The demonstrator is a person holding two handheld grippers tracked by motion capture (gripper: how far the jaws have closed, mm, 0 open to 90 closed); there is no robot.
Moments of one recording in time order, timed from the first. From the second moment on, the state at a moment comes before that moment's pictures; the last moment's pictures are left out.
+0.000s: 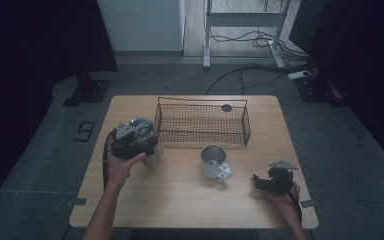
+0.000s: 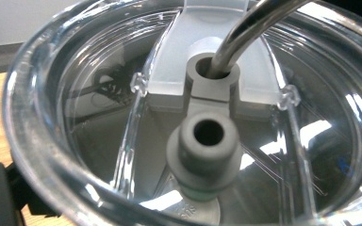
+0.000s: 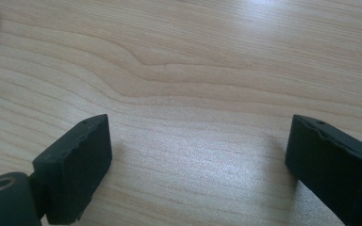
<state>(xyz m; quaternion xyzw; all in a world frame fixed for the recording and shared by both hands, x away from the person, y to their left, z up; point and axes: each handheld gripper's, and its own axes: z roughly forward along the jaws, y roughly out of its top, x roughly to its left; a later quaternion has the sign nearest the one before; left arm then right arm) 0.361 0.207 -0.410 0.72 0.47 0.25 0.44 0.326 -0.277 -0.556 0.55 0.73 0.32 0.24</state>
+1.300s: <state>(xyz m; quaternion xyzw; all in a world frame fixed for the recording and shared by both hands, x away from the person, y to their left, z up) 0.383 0.195 -0.382 0.72 0.46 0.26 0.44 0.325 -0.277 -0.556 0.56 0.73 0.32 0.24</state>
